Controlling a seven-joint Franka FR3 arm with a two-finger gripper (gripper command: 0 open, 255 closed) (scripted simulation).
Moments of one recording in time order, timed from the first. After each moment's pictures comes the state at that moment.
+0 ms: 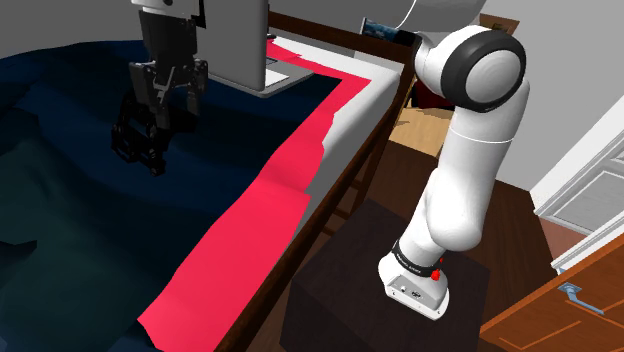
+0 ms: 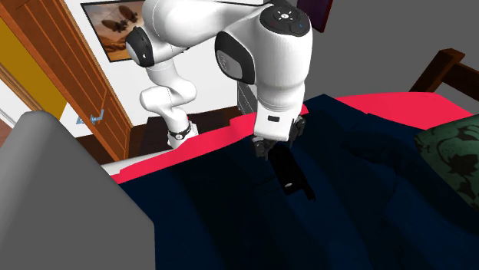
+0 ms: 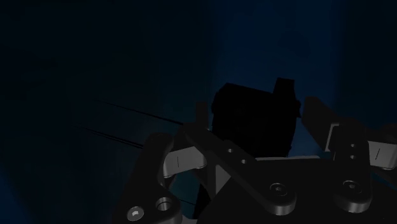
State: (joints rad) arm 0.29 0.19 0.35 -1.34 0.09 1.53 0.30
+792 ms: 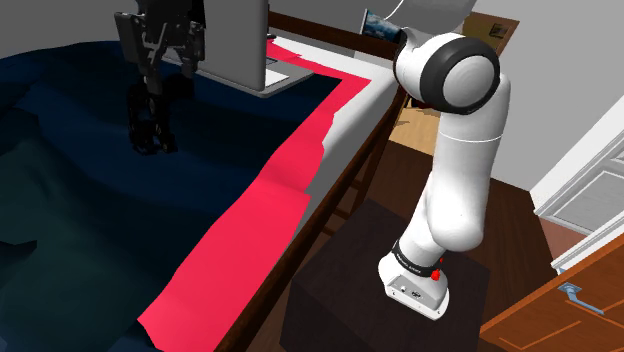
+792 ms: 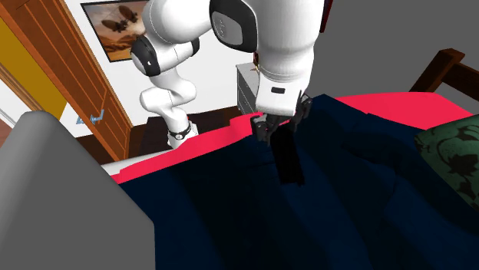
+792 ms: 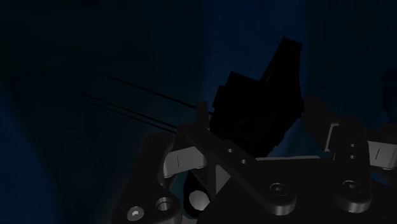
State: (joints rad) arm 0.33 0.30 0.36 -1.03 0.05 1.32 0.34
